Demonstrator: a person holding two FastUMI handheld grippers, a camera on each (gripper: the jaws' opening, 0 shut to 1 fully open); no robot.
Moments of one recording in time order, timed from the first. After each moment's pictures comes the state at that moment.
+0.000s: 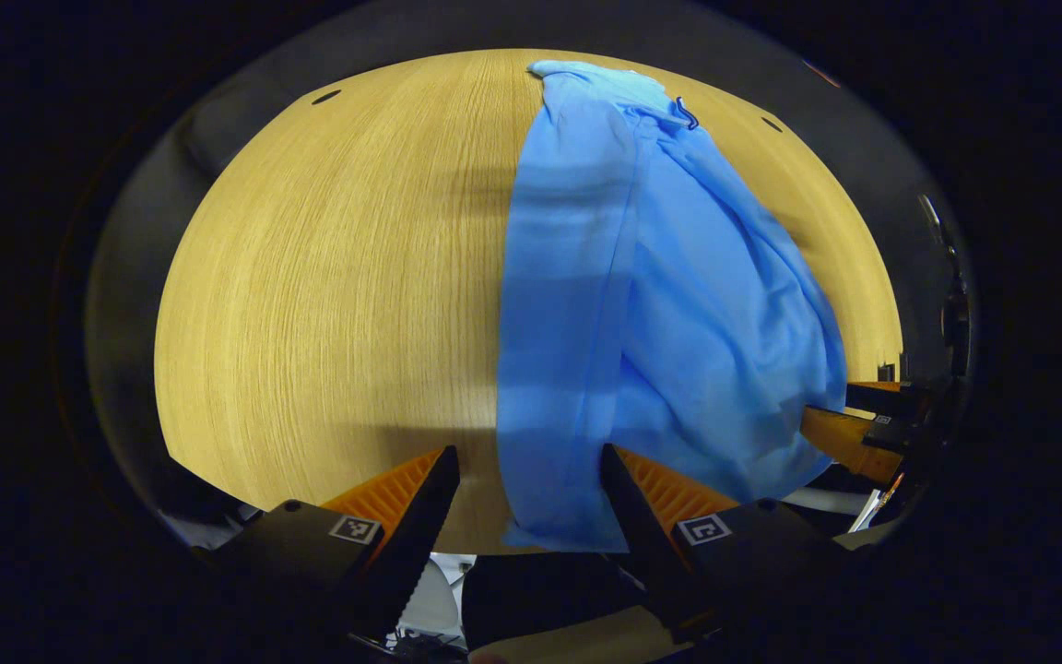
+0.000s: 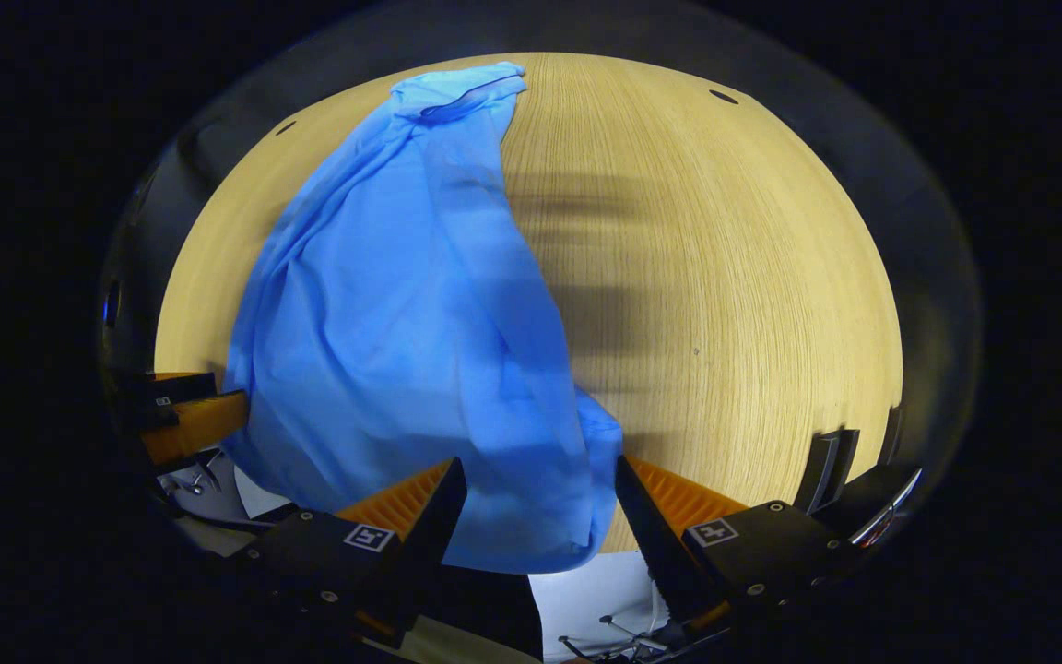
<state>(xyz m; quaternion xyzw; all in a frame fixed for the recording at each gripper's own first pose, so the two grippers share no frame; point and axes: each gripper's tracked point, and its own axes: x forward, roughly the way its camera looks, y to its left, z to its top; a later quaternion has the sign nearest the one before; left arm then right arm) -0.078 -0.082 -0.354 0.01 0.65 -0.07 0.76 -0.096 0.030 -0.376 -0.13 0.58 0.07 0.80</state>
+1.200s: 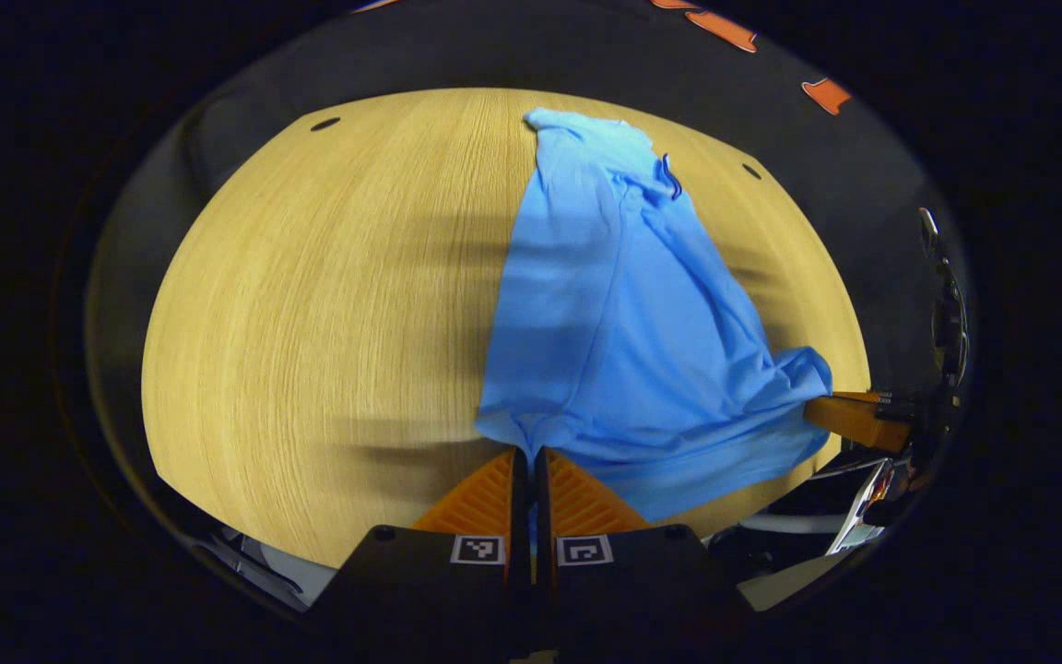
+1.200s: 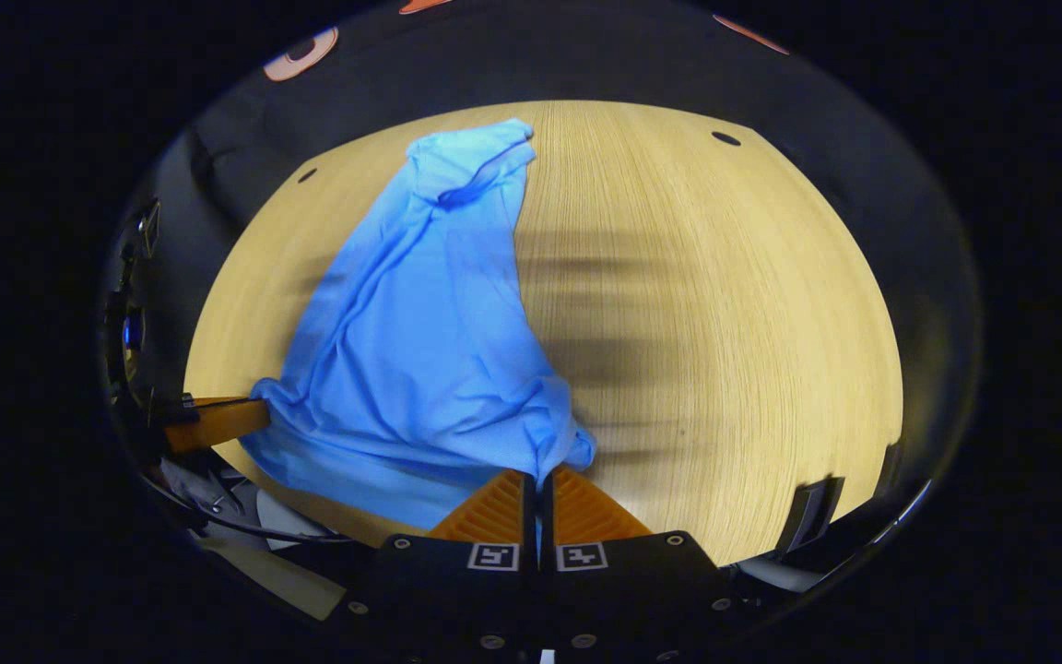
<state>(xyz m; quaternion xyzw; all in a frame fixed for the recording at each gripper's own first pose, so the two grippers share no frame) 0.332 -0.052 -0.290 -0.04 0.56 -0.11 0.82 -0.028 0.059 -0.316 -0.09 0.49 0.11 0.86</state>
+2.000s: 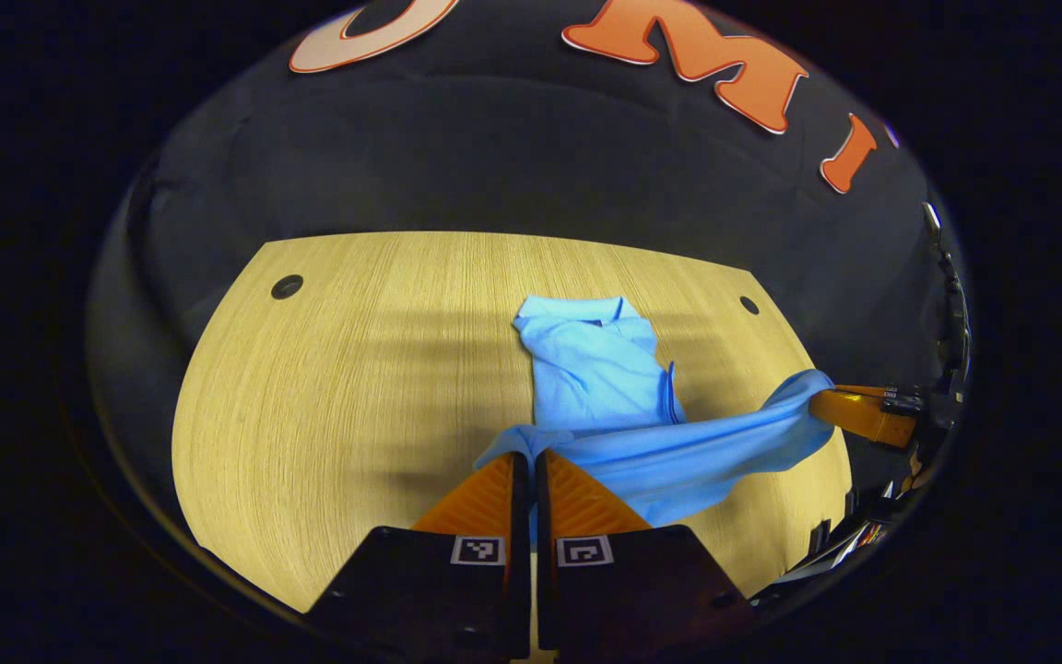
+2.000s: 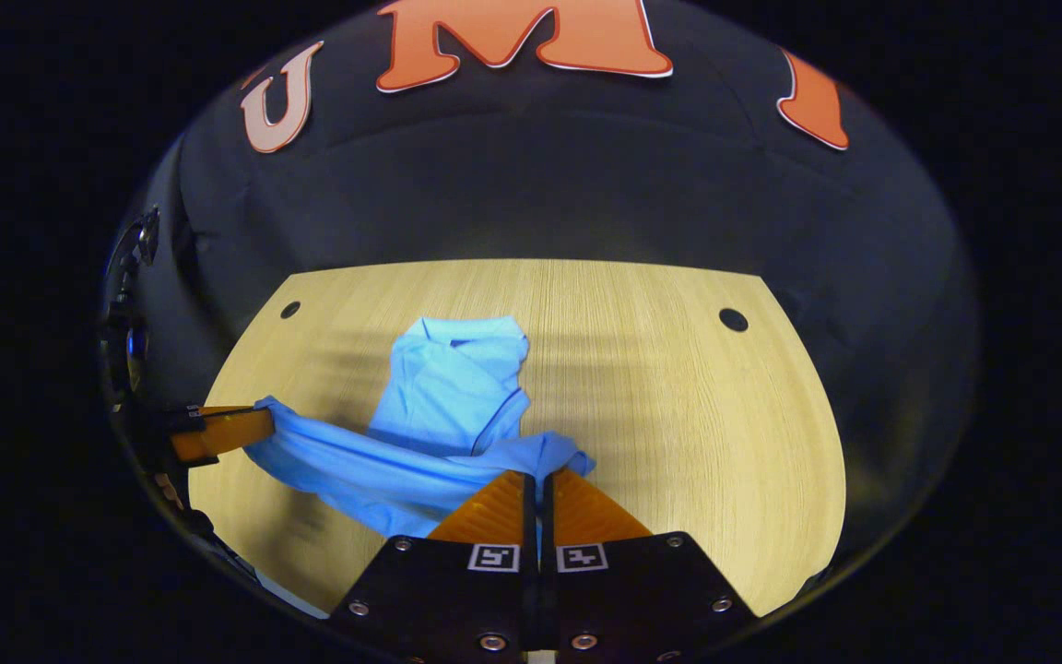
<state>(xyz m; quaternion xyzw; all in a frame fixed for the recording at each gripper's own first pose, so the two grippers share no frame) 0.604 -0.030 -0.200 -0.05 0.43 -0.12 0.89 0.183 0.125 -0.185 -0.10 0.34 0.11 0.93</state>
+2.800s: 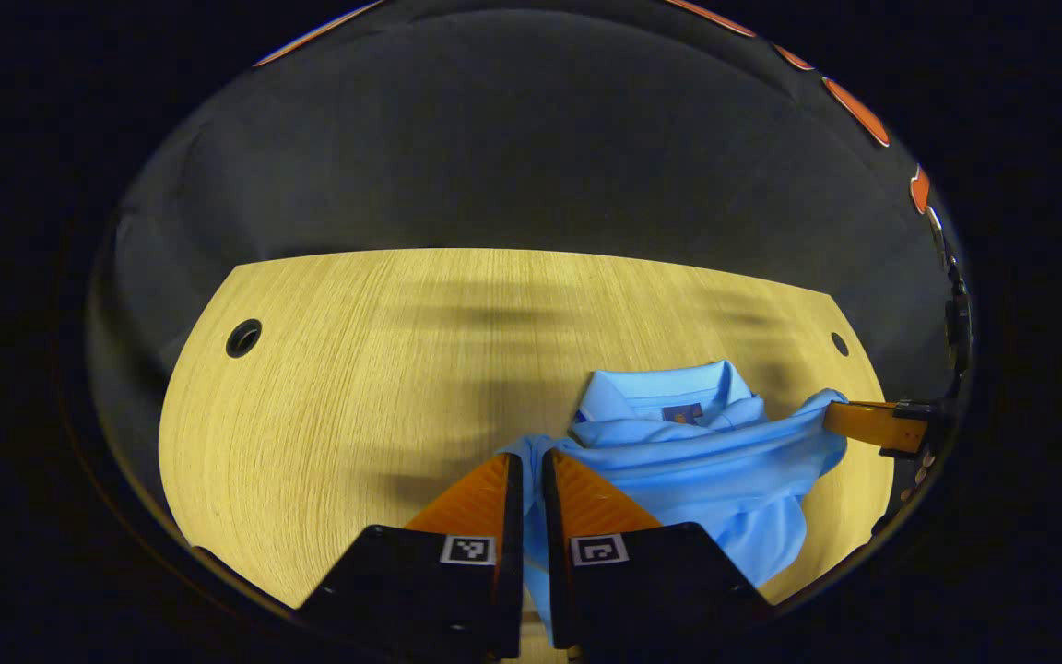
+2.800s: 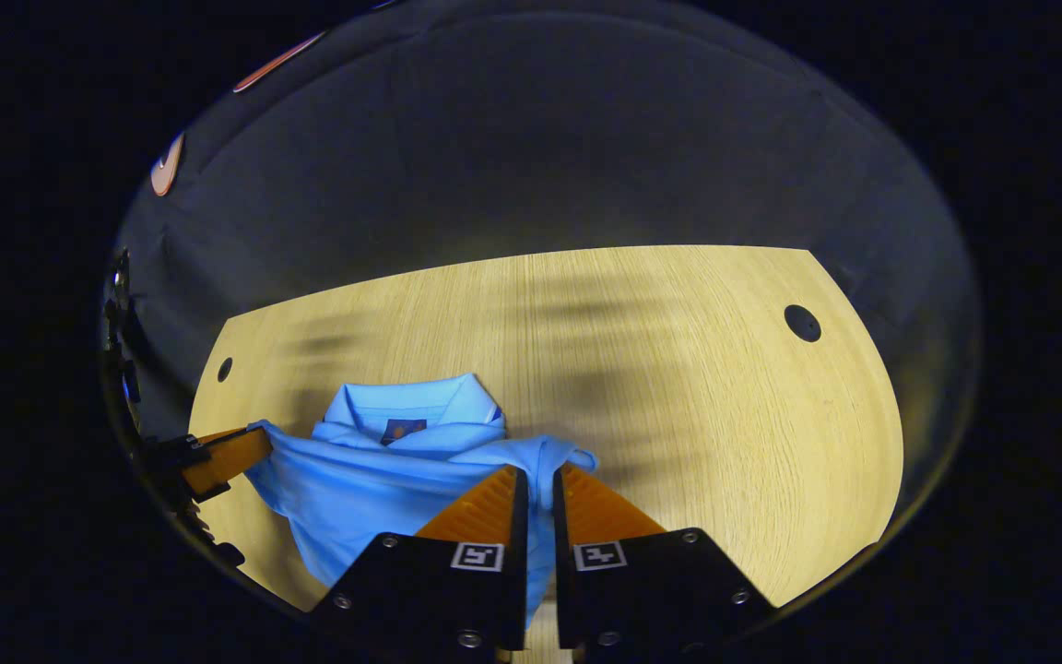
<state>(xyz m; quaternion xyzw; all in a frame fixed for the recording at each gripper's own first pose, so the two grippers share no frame) 0.745 -0.020 -0.280 -0.03 0.44 -0.07 0.90 0.313 0.133 -0.226 -0.04 0.39 0.07 0.92</state>
